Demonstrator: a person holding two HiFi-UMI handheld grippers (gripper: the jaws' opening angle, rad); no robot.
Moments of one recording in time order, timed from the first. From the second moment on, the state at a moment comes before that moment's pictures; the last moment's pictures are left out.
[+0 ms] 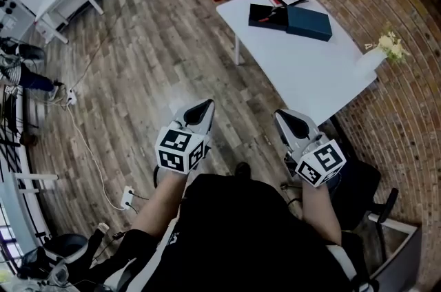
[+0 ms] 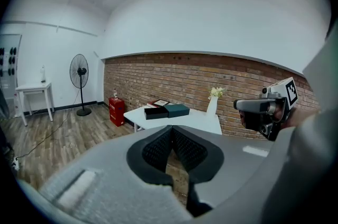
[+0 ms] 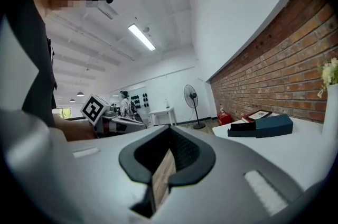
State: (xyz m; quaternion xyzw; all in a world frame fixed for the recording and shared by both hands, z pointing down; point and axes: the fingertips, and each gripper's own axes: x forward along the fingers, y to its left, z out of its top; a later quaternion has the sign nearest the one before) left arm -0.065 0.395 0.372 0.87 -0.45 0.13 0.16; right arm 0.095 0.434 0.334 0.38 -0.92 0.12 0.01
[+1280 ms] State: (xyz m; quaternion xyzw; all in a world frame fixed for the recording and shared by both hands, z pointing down) left arm -0.121 0.035 0.353 0.93 -0.35 0.07 0.12; right arm 0.000 0.117 0.350 0.47 -0.87 0.12 0.05
